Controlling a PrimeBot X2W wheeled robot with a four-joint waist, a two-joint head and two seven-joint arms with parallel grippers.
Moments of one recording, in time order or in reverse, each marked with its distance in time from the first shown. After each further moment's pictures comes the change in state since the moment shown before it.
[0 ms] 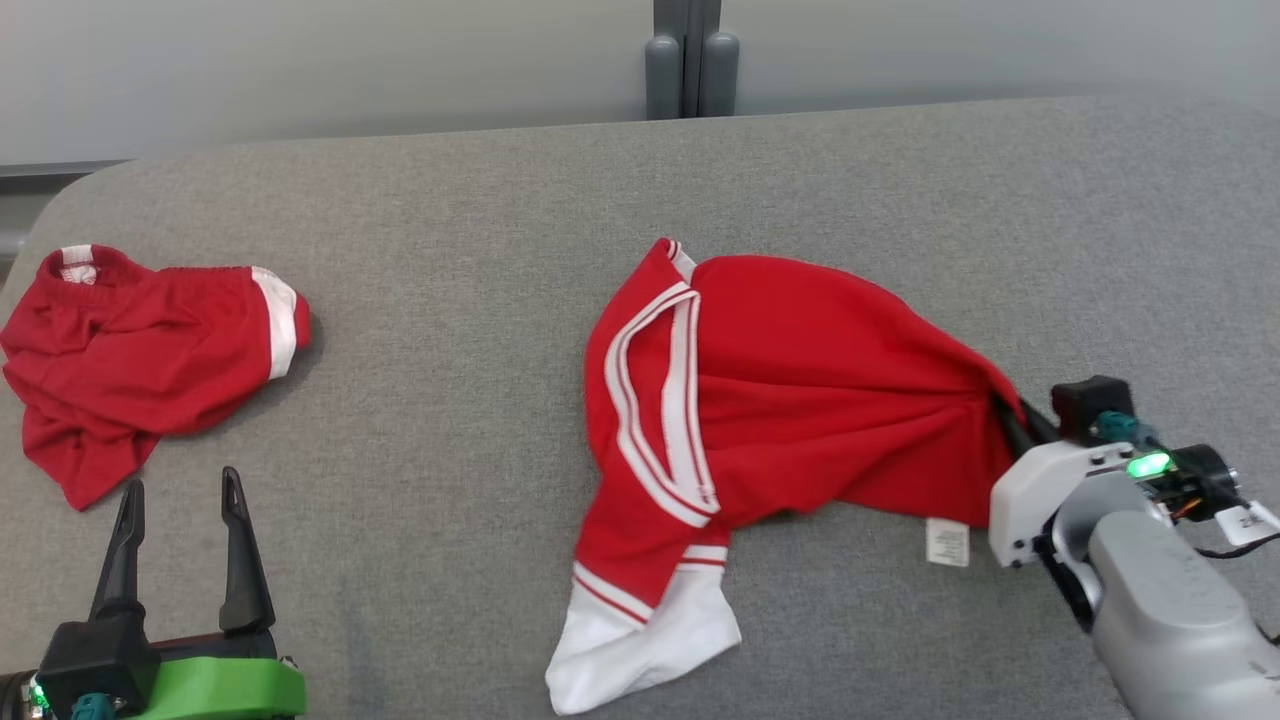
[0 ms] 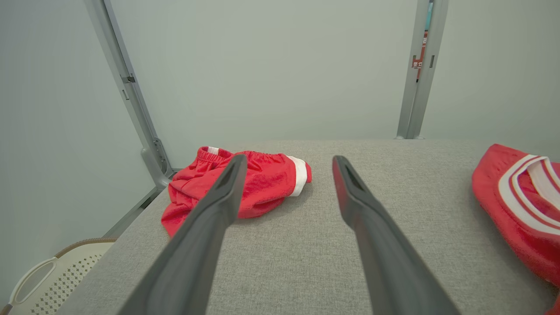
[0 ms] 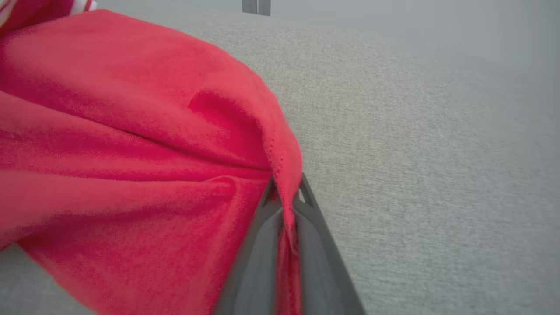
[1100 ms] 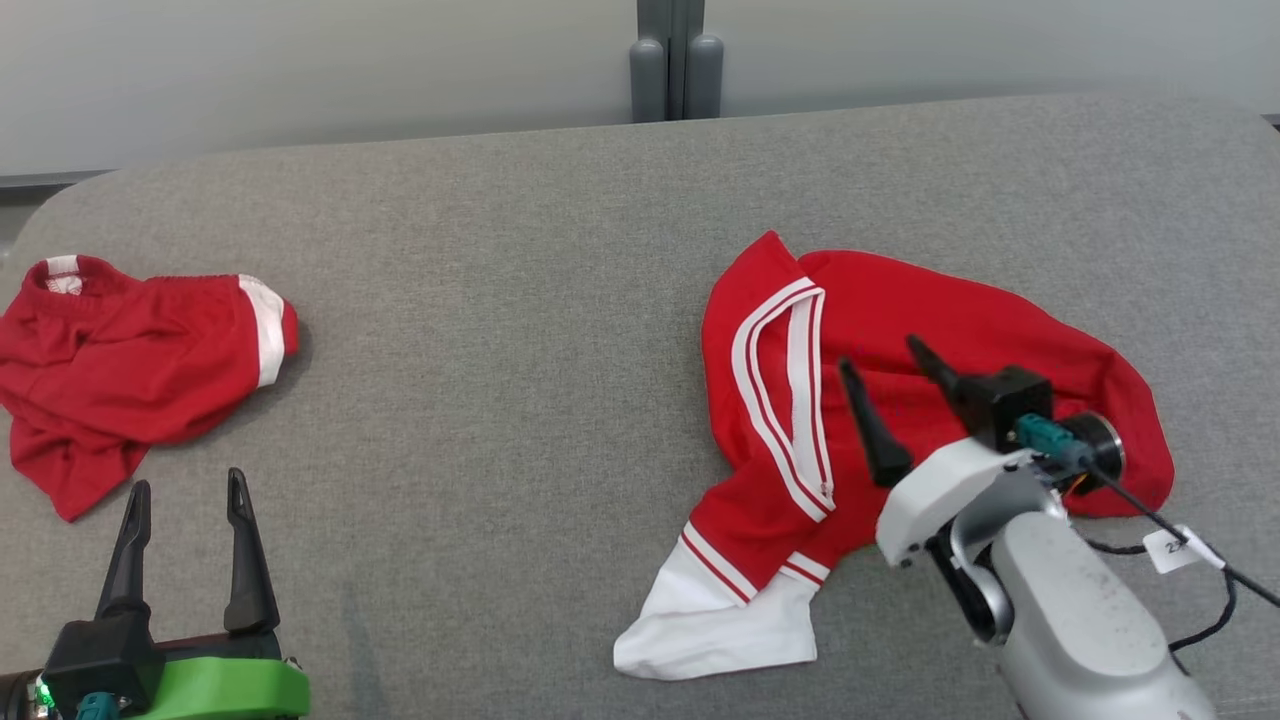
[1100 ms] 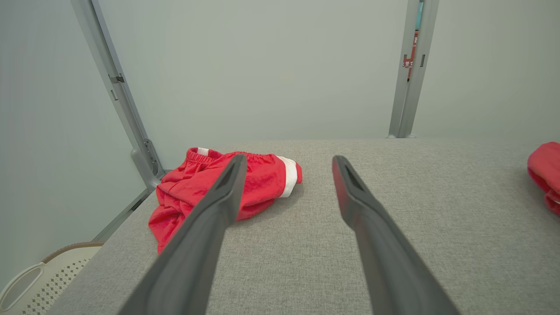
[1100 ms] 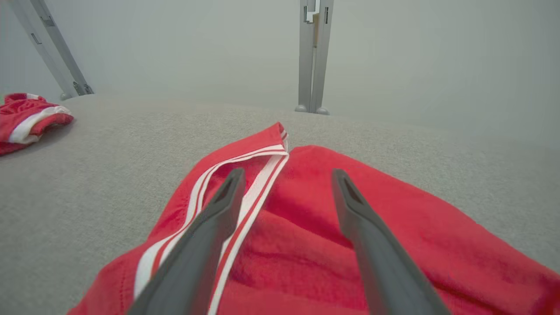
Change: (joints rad) left arm -0.001 0.000 -0.004 0.007 0.000 -0.004 0.000; right arm 0.120 0.081 0.024 -0.416 0.009 0.000 0.030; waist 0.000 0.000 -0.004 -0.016
